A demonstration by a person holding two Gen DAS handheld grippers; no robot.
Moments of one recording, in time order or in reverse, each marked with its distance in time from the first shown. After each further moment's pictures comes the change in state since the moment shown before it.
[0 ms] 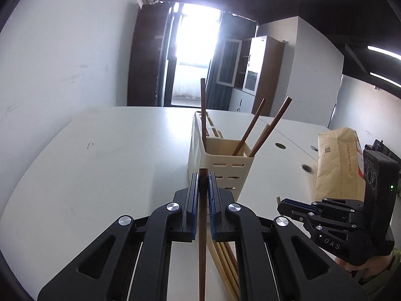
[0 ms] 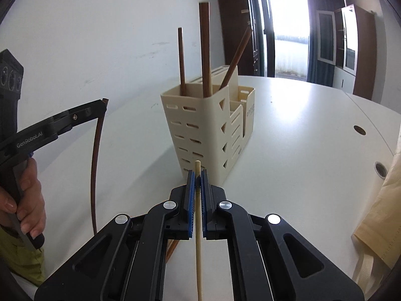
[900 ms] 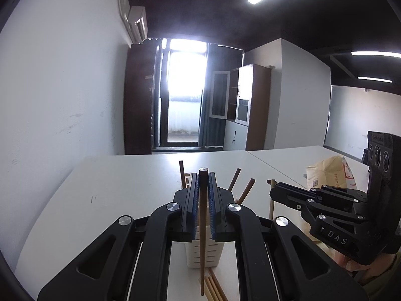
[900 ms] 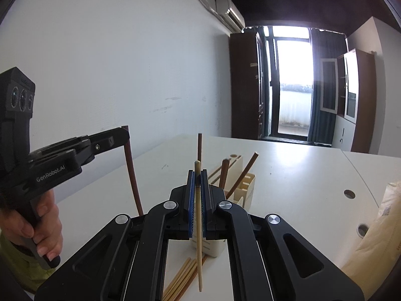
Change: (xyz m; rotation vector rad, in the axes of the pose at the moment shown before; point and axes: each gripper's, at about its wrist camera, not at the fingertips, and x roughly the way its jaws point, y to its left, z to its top) left arm -0.037 -0.043 0.071 0.101 -0.197 -0.005; right arm -0.074 0.020 0.098 -0.085 -0.289 0.018
